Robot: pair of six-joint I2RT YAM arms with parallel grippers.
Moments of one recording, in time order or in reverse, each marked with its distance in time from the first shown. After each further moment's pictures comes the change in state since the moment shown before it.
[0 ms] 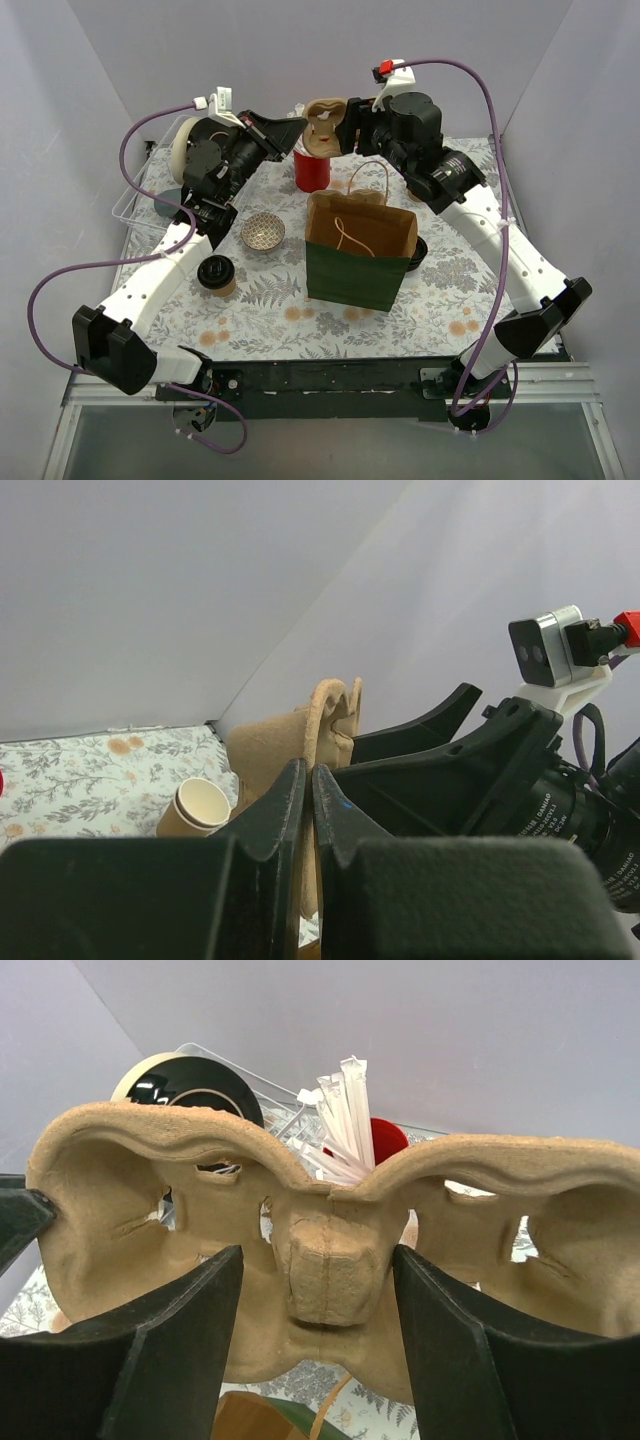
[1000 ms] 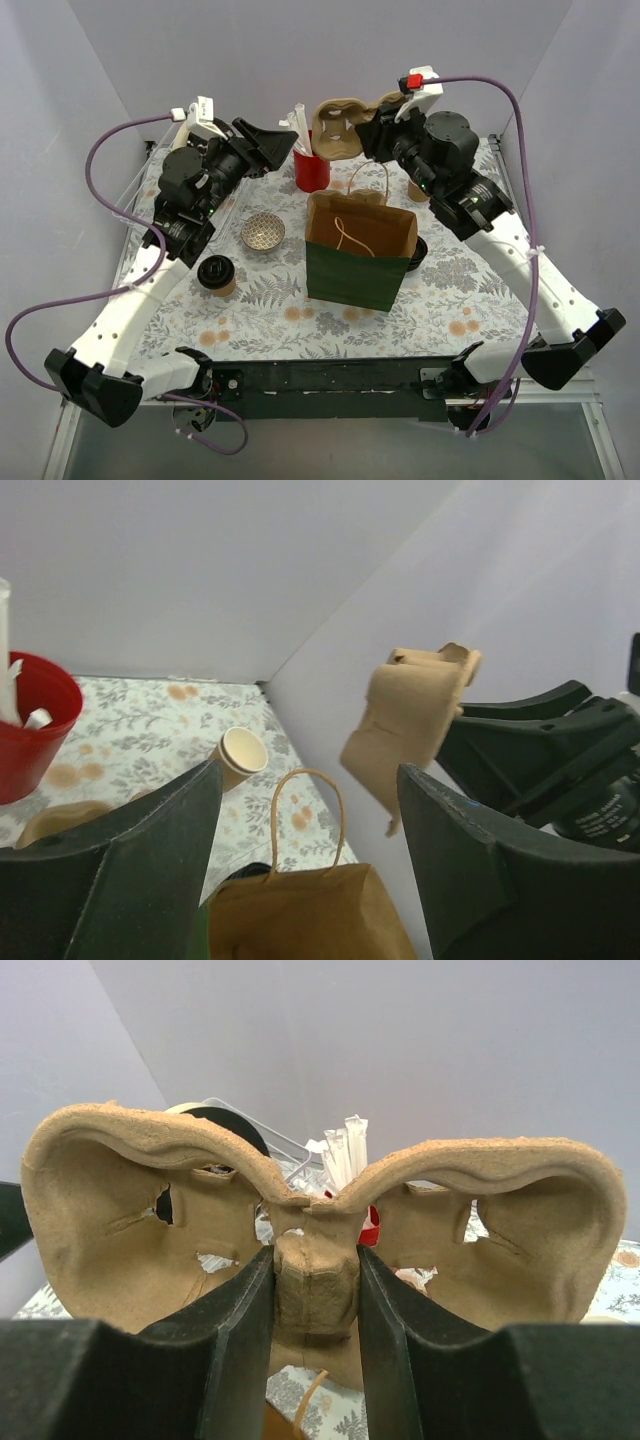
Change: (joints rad) left arm 0.000 -0.154 0.006 -0.291 -0.071 0.030; right arm -0.002 -0.182 -0.215 0.216 -0.016 -0.090
